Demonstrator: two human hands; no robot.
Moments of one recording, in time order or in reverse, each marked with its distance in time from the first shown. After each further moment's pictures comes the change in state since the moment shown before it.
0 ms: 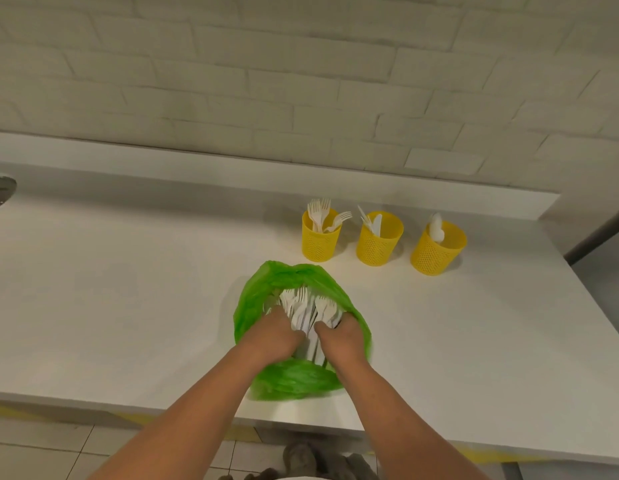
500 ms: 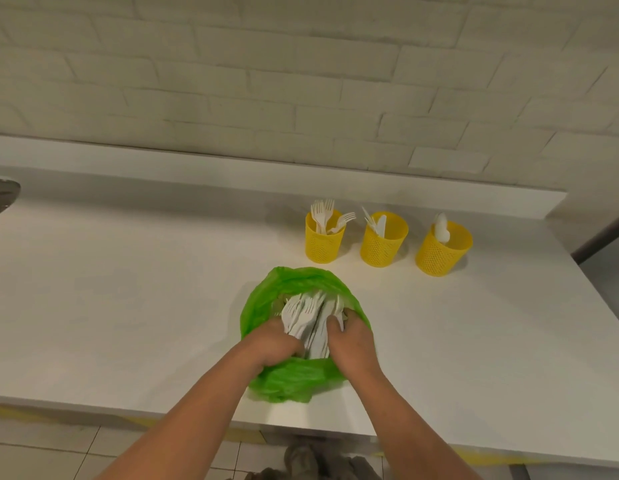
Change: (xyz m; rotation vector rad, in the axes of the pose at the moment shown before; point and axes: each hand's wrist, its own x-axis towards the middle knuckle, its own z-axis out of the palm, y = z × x) left_hand -0.004 -0.005 -0.008 -0.329 -0.114 -0.090; right_hand 0.007 0.000 -0.012 -0.199 0.009 -0.224
